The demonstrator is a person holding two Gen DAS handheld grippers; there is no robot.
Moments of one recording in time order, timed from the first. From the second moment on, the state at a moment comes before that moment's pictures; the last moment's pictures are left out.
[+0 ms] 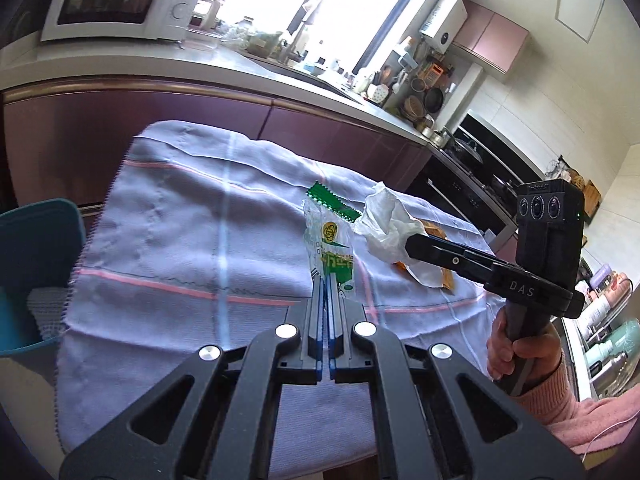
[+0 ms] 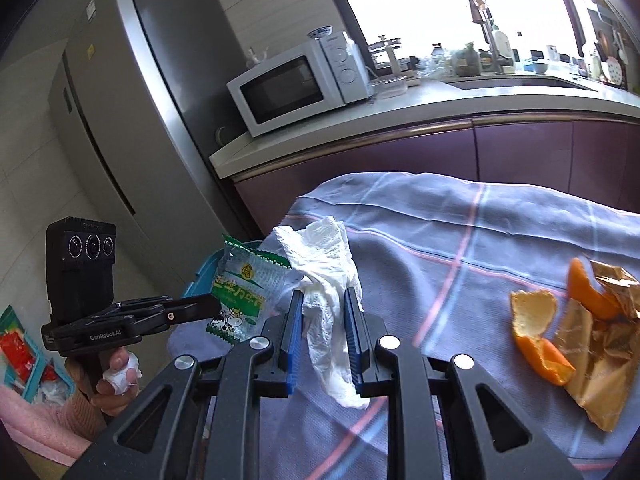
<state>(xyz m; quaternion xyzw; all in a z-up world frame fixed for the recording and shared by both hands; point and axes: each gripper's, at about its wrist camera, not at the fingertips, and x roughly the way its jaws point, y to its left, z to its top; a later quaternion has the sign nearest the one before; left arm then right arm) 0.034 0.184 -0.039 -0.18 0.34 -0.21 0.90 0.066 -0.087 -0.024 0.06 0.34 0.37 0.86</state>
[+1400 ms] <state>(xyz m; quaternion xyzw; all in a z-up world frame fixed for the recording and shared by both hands) 0.033 0.434 -0.111 -0.25 0.38 0.10 0.89 0.130 0.220 -0.096 -0.09 0.46 0.47 0.75</state>
